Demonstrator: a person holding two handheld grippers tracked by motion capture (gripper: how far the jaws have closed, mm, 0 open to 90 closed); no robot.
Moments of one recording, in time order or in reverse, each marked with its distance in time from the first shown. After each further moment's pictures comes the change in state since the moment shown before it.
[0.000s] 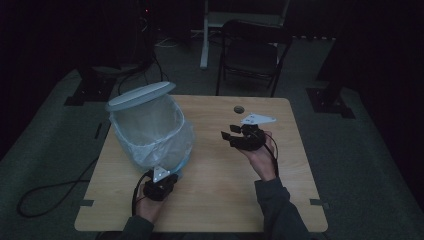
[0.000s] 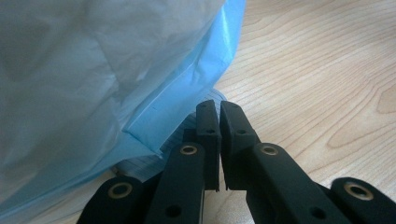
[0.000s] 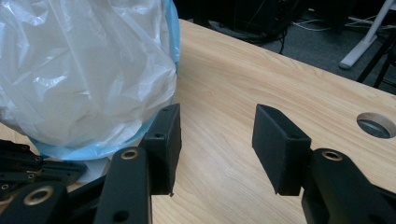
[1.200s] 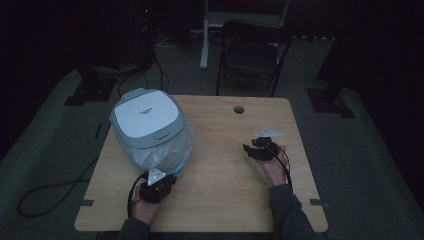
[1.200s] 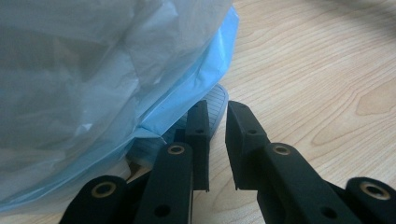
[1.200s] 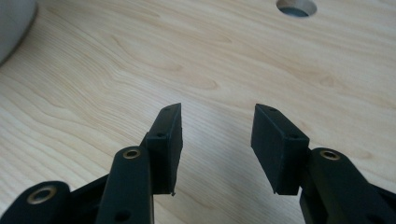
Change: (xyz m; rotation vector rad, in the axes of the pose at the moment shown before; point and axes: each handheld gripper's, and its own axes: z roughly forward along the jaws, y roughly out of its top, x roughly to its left) left arm 0.000 -0.002 -0.014 -0.046 -0.018 -0.028; right arm -0.068 -0.091 0.019 0.184 -0.221 0.071
